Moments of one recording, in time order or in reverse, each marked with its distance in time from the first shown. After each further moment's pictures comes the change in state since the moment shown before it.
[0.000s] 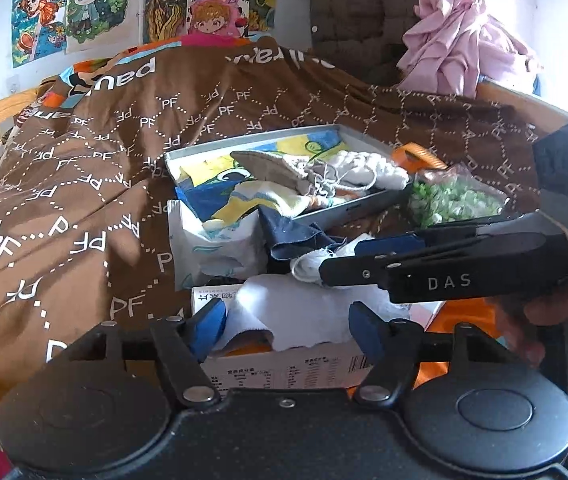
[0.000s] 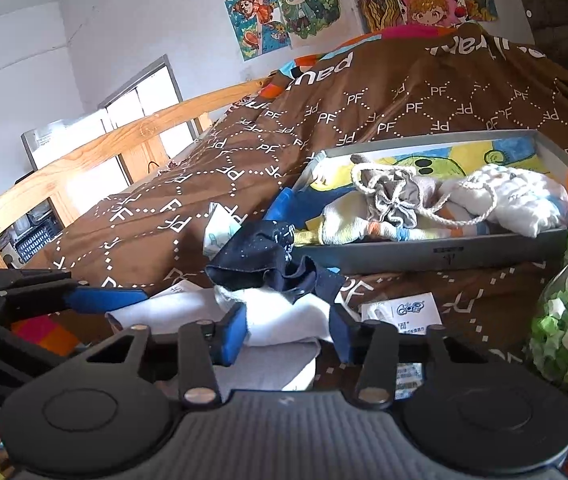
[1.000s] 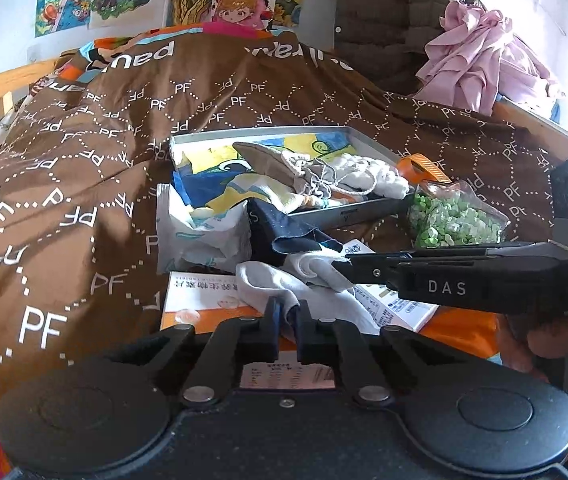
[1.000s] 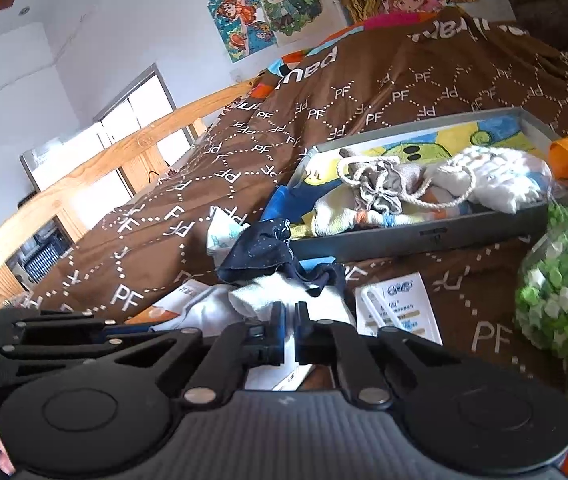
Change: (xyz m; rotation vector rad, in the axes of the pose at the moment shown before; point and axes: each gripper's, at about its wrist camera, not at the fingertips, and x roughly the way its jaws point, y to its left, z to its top) left arm 0.002 -0.015 0.001 -0.124 0.009 0.010; right arm -0.025 -0.010 -0.001 0.101 0.016 0.029
